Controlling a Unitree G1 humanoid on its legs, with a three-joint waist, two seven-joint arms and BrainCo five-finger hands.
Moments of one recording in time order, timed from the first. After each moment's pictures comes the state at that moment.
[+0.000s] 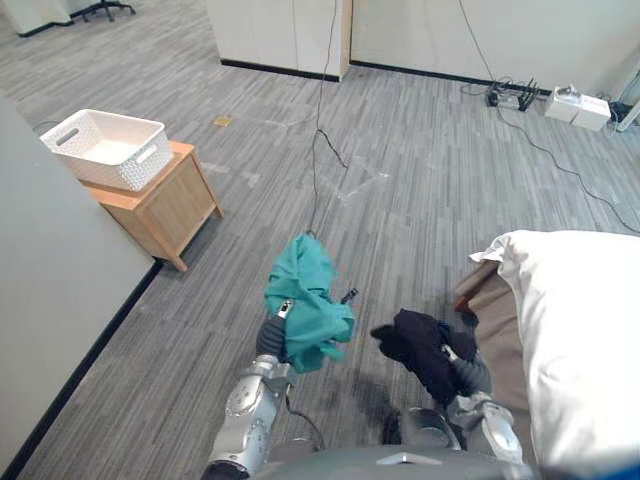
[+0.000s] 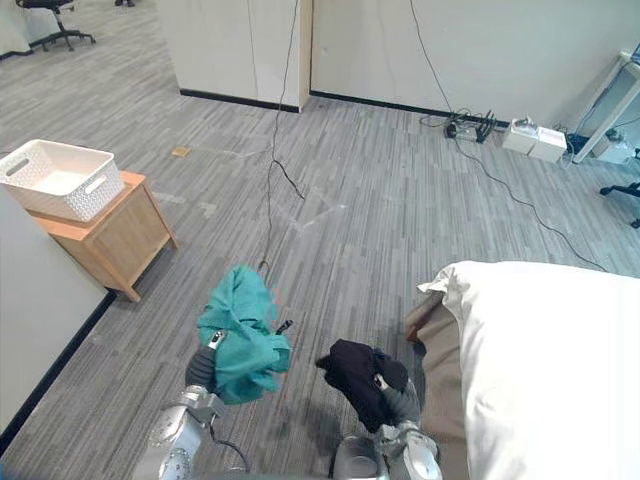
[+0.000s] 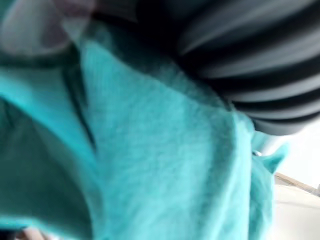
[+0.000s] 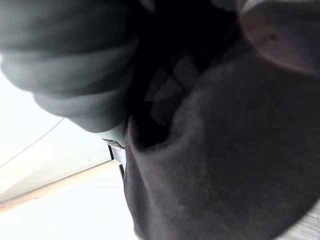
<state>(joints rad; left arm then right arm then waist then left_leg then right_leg) 0.22 0.11 -0.18 0.34 -0.54 -0.30 -0.11 0.34 -0.01 -0.02 0.41 0.37 -0.27 0.08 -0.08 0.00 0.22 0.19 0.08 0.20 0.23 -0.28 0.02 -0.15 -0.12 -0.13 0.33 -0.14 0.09</state>
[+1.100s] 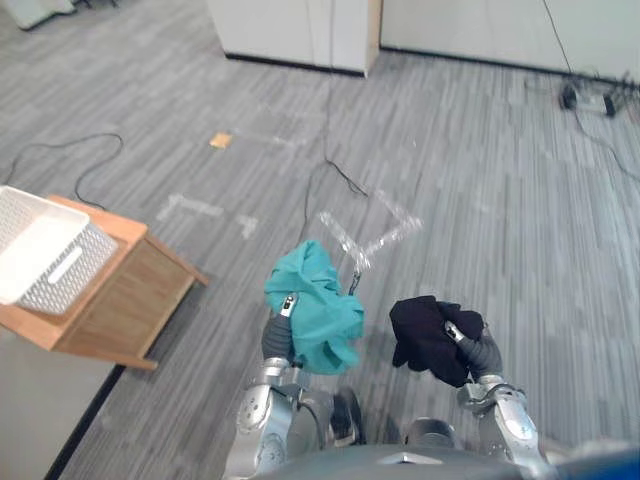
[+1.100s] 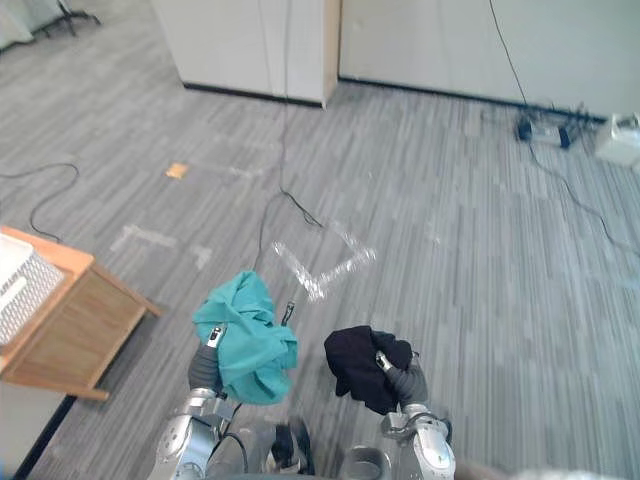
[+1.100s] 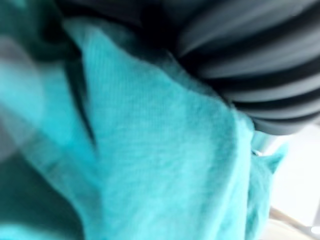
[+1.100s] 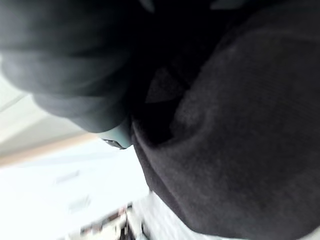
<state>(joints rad) 0.28 0.06 -0.28 0.13 -0.52 -0.33 -0.06 0.39 -0.01 -0.02 0.19 0.29 -0.23 0.18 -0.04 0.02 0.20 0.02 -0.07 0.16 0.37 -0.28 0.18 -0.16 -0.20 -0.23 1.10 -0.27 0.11</state>
